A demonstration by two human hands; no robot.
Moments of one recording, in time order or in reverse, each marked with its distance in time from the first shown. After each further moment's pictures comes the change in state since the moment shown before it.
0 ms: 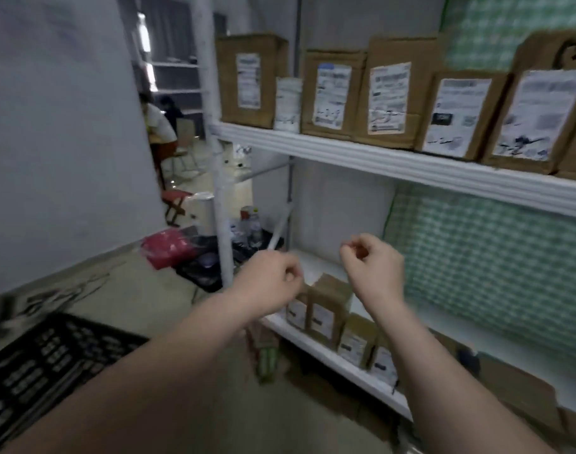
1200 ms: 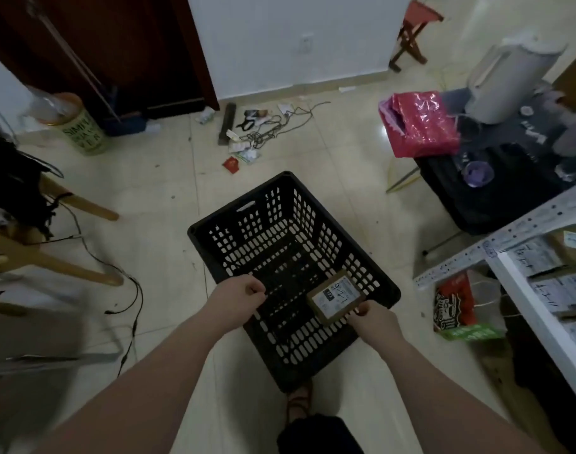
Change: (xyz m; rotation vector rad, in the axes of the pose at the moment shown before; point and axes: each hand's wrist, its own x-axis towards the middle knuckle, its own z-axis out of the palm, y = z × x) left_hand -0.229 -0.582 -0.048 -0.356 -0.094 -1.295; right_hand -0.198 -0.071 0.610 -0.302 -1.388 0.314
